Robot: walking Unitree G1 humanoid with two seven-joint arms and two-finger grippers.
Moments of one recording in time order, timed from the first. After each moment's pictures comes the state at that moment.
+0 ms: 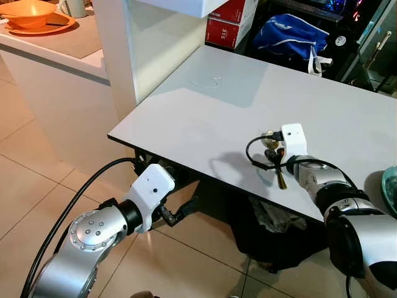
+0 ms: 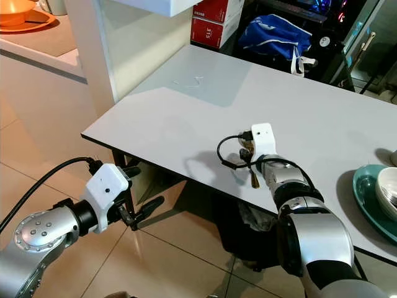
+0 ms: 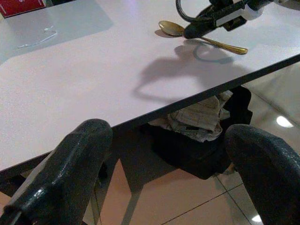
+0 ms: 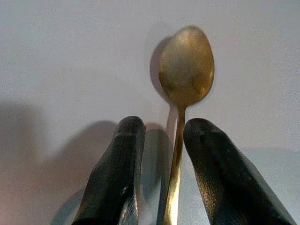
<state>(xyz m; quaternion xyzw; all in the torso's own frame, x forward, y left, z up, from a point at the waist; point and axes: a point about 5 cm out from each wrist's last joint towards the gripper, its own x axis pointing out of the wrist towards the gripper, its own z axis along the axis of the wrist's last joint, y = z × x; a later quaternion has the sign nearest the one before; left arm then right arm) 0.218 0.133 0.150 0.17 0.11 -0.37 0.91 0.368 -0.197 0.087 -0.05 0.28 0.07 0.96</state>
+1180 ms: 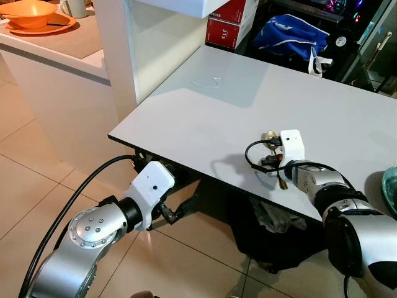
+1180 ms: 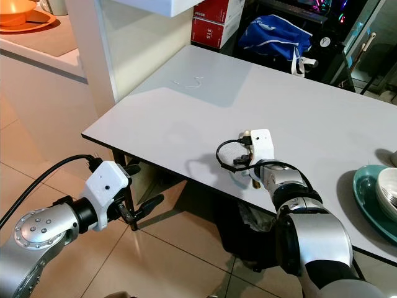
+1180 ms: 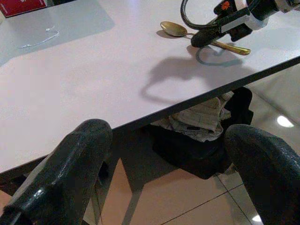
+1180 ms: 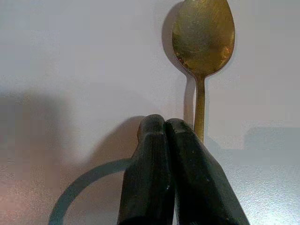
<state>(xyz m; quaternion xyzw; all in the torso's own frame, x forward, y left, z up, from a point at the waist) 0.220 0.134 0.152 0.17 0.11 -0.37 0.91 0.363 -0.194 0.078 -0.01 0.31 0.08 0.95</state>
